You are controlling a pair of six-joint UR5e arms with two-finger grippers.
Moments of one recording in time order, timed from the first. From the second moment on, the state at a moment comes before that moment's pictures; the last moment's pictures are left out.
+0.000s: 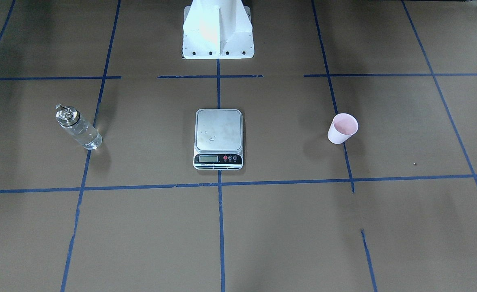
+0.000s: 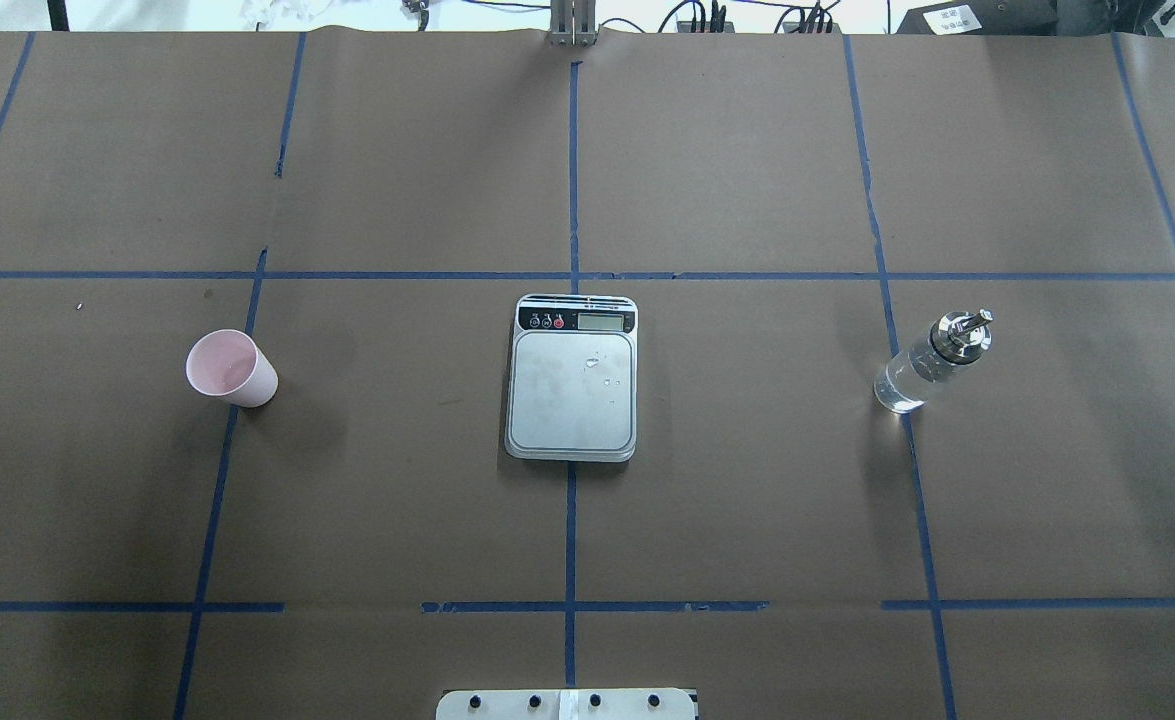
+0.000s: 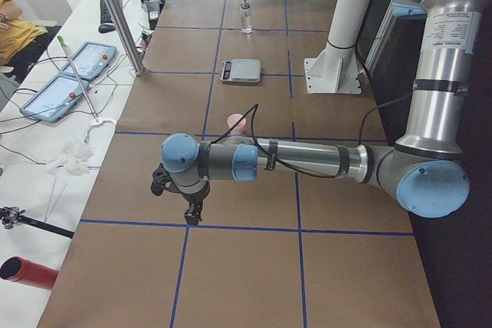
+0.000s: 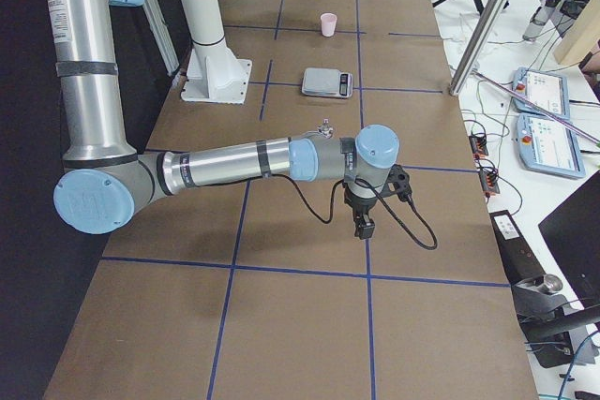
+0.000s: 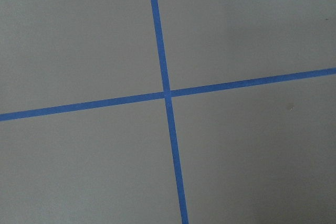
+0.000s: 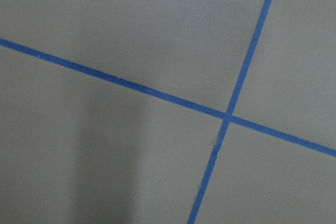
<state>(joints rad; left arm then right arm) -1.58 -1.65 -1.57 -1.50 -2.42 0.15 1.48 -1.49 1.69 -1.69 2.30 -0.20</state>
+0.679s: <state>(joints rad) -1.57 -1.62 -1.66 -1.50 -2.42 0.14 1.48 -1.49 1.68 -1.69 2.30 -0.22</state>
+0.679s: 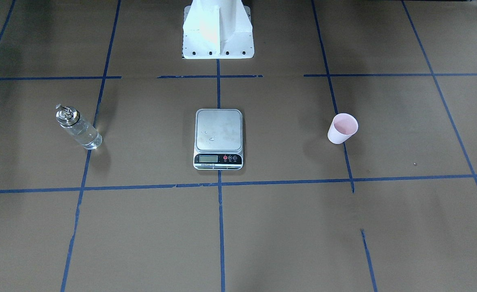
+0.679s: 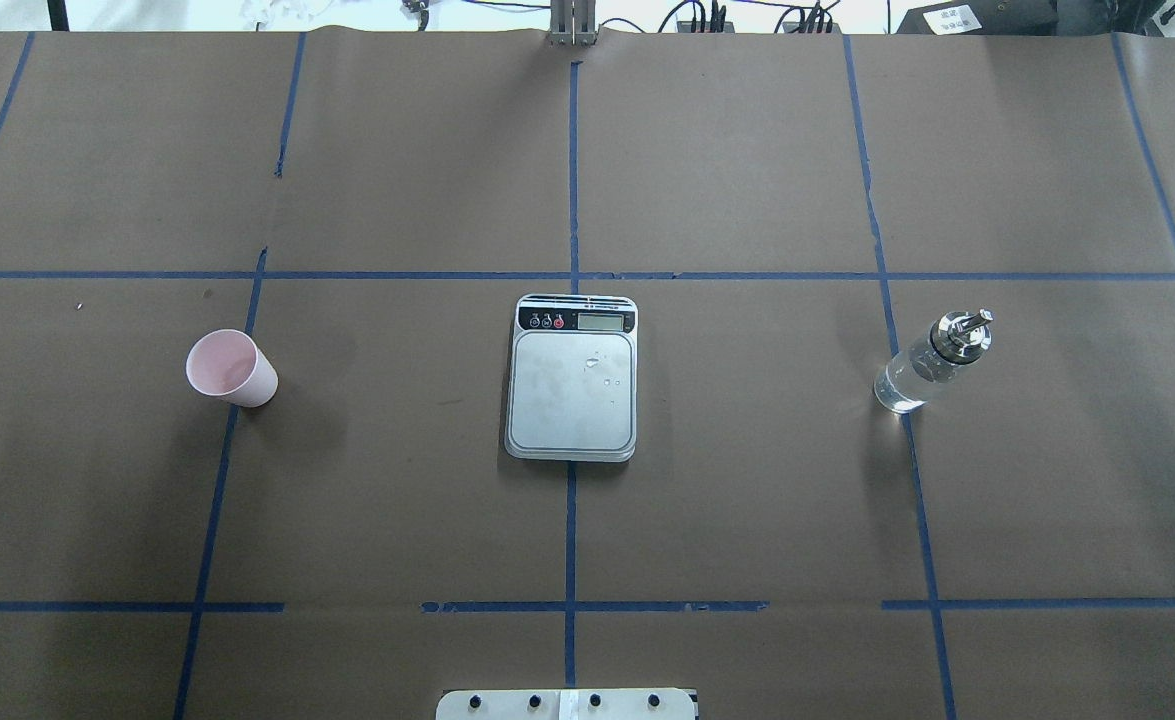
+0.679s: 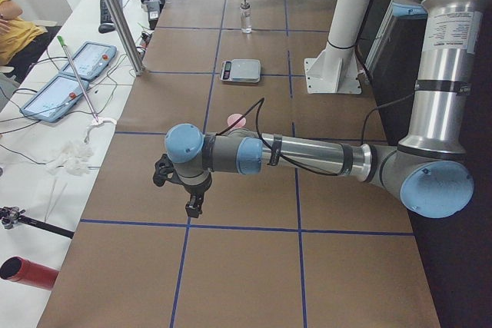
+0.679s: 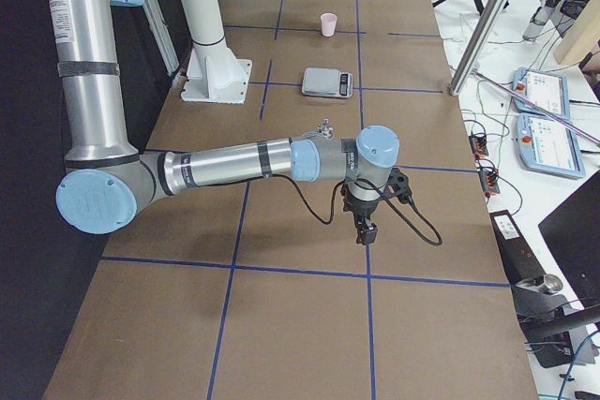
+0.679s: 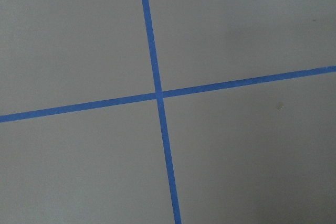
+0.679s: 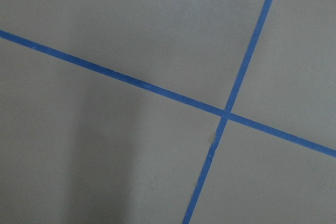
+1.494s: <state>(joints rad) -1.25 -1.62 -1.82 -1.69 -2.49 -0.22 1.46 -1.51 1.72 -1.68 2.34 -0.21</state>
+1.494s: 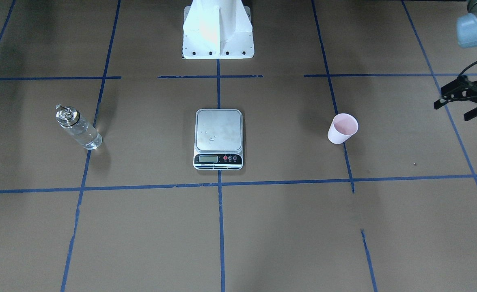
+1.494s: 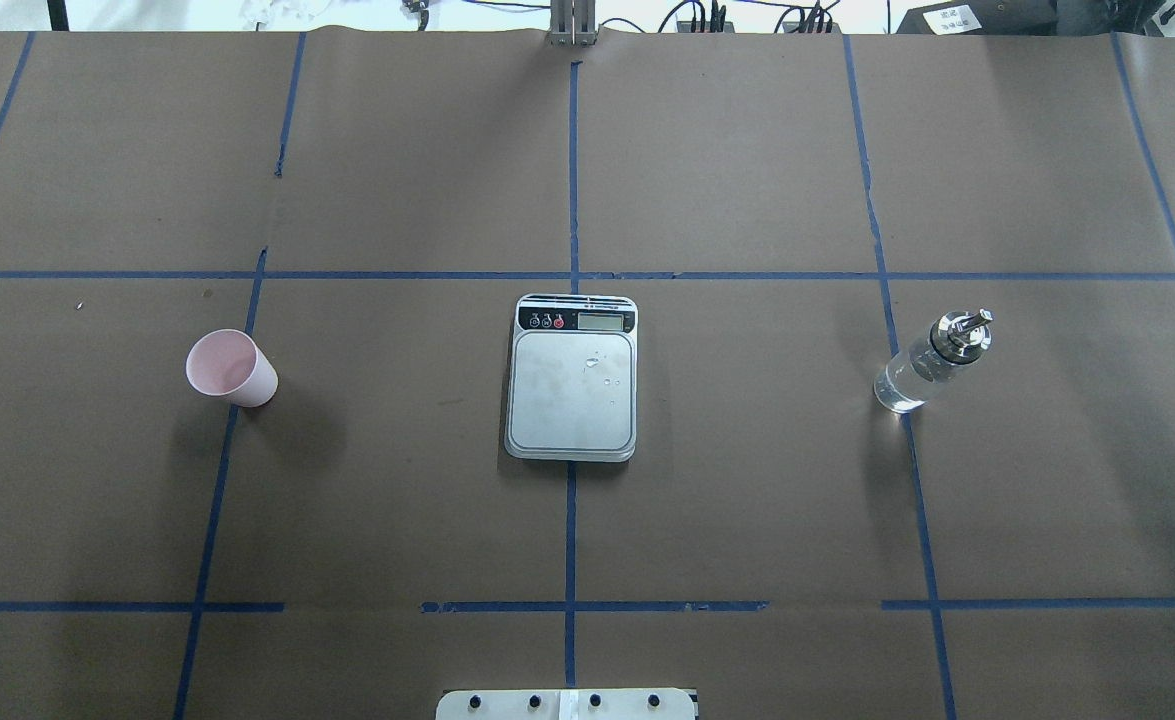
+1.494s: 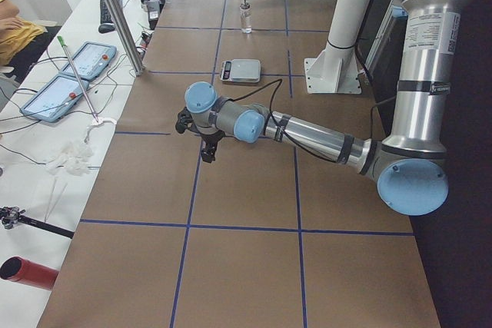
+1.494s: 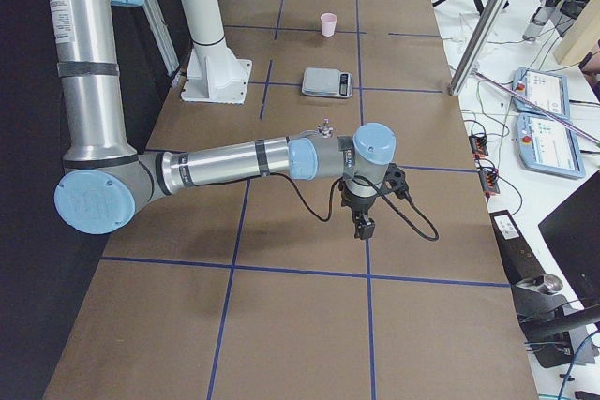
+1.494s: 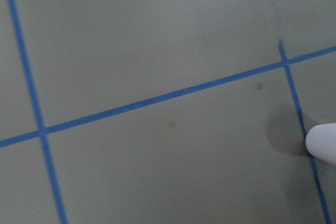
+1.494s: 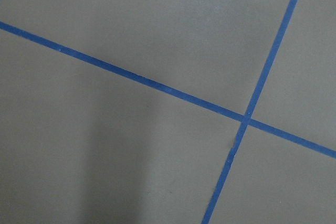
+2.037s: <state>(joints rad) -1.08 -1.65 -1.83 -1.83 -2.42 -0.46 1.46 -1.52 1.76 -1.68 2.36 -0.18</state>
